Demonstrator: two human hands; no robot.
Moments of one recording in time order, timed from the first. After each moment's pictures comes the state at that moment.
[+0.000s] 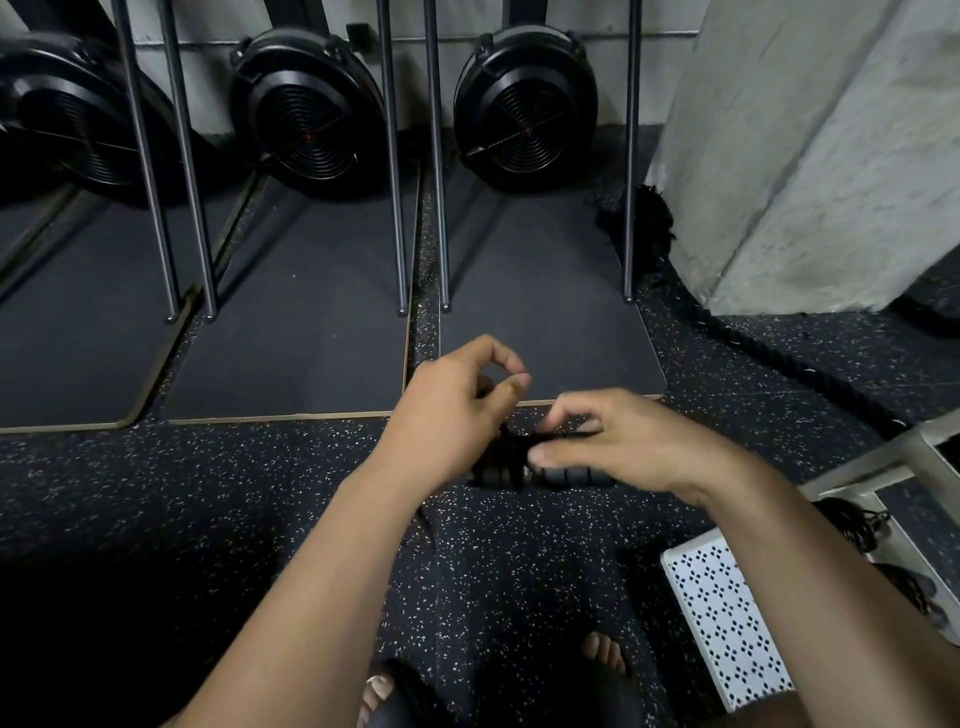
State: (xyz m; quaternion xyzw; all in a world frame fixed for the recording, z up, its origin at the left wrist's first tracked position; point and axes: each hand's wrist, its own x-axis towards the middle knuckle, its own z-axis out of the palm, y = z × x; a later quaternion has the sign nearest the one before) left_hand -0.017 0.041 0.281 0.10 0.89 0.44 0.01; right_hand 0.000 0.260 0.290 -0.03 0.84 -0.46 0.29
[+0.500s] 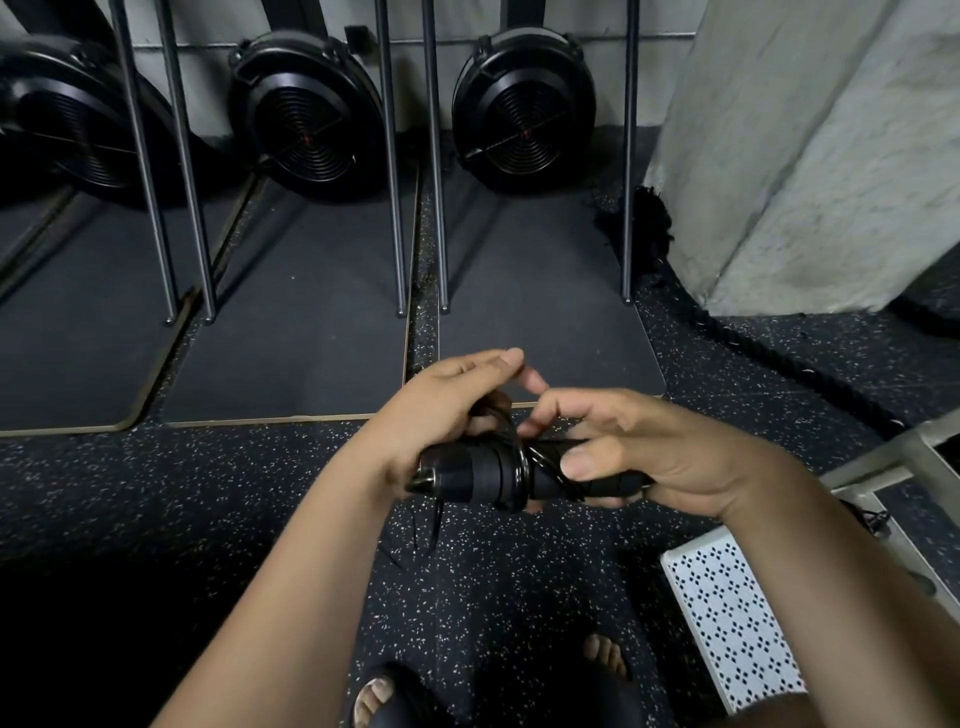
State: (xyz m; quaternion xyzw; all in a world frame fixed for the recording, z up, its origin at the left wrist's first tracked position) left_hand -0.018 0.037 0.300 0.05 0.65 0.71 0.28; right_hand 0.009 0.265 0.312 -0.13 0.64 -0.65 0.40
